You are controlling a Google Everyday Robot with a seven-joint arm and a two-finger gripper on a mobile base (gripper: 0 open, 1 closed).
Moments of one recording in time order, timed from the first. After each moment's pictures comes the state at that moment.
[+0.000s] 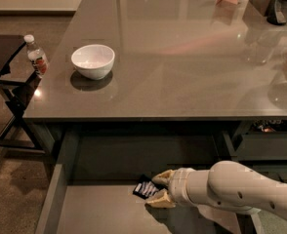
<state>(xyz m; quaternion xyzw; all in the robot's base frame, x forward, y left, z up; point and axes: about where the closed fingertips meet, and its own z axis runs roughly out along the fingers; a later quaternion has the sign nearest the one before) 0.416 -0.050 0.596 -0.54 0.75 0.16 0.35</state>
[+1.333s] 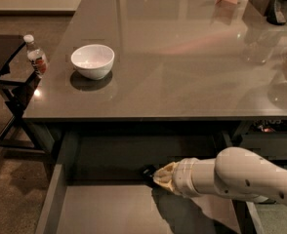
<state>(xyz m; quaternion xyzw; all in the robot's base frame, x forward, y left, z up) 0.422 -0.055 0.626 -0.55 0.74 0.17 0.34</state>
